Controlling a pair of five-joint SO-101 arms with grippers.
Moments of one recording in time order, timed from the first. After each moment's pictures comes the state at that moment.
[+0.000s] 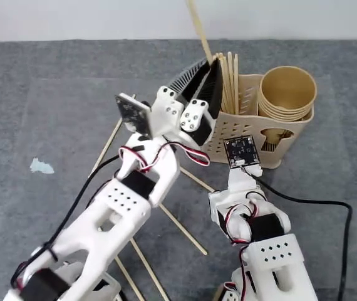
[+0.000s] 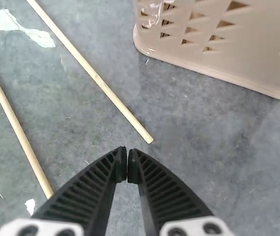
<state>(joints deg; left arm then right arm) 30.9 -18.7 44.5 -28.0 19.6 -16.7 -60.8 71.1 54.9 -4.3</state>
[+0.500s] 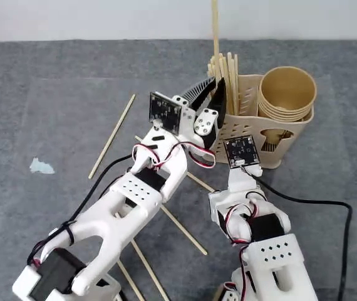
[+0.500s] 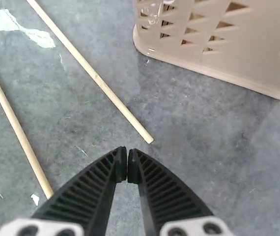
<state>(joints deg) 31.0 -8.3 43.1 -24.5 13.3 -16.7 -60.8 71.1 54.9 -4.3</state>
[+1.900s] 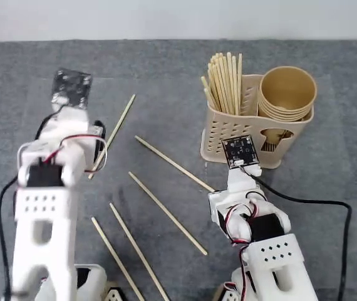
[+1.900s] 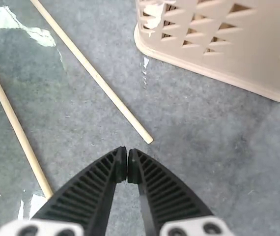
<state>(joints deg) -4.8 -31.3 36.2 53.8 -10.6 -16.7 -60.8 71.1 54.9 -3.2</state>
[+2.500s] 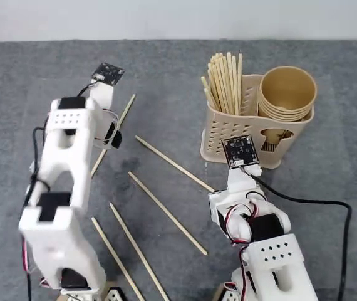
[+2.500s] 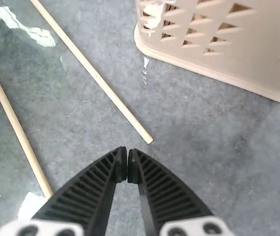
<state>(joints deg) -5.4 26.2 -6.7 72.6 -17.3 -16.7 -60.8 71.1 54.9 -3.2</state>
